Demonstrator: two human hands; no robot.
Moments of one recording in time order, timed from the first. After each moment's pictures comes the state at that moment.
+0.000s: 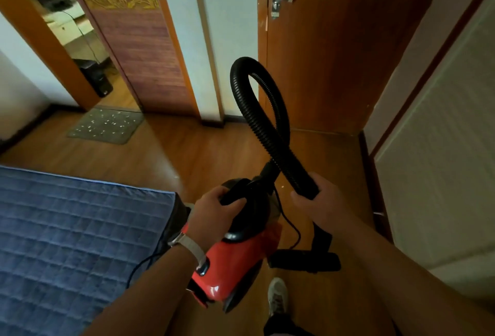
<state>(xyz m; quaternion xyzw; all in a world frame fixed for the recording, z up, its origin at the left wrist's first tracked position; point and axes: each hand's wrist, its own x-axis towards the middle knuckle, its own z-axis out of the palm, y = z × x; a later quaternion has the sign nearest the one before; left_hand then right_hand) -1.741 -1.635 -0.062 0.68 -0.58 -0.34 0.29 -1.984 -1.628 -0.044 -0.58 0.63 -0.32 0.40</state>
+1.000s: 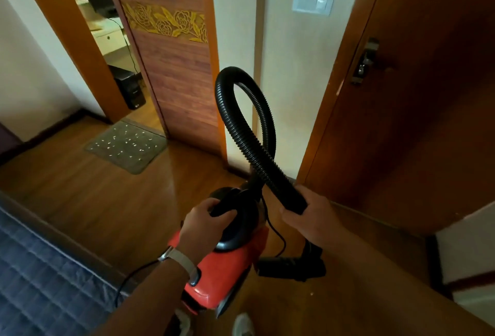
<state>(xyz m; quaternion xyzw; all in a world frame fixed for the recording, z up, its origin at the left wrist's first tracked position) -1.622 -2.136 -0.076 0.75 -0.44 -0.35 0.36 -1.862 -2.182 -0.037 -0.69 0.53 -0.25 0.43</state>
